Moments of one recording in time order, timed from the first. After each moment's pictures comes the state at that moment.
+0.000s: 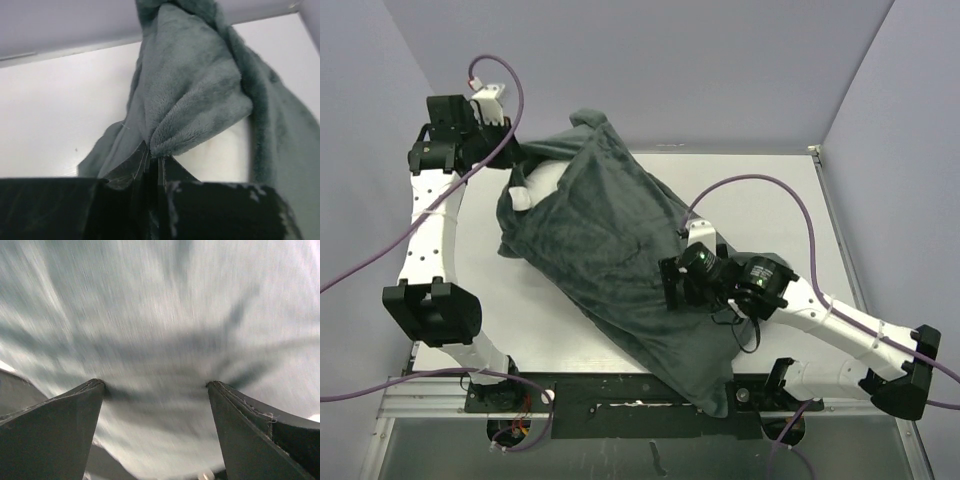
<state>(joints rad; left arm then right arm) 0.06 1.67 1.93 -0.83 0.48 0.00 1.07 1.15 1.15 -1.00 0.37 0.61</state>
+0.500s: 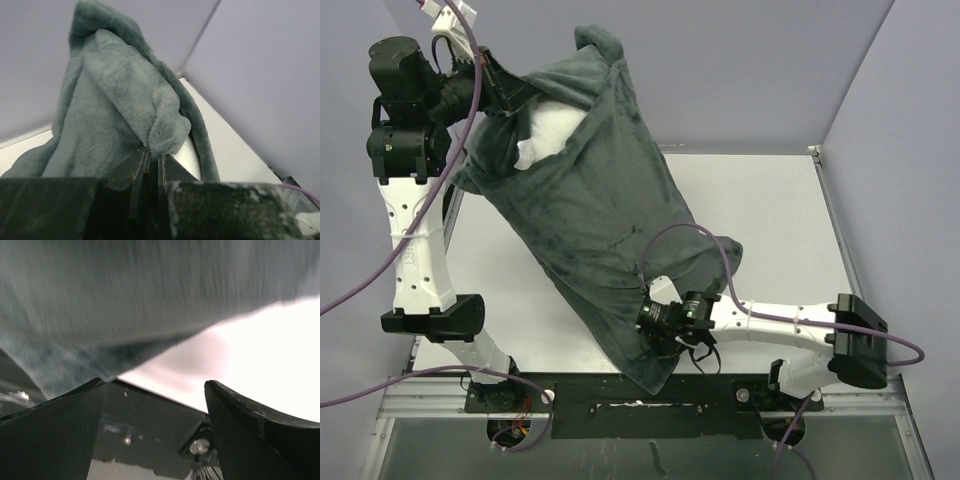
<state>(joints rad) 0.01 1.69 2.41 -0.79 0.72 -0.32 1.27 1.39 0.97 -0.96 0.35 0.69</state>
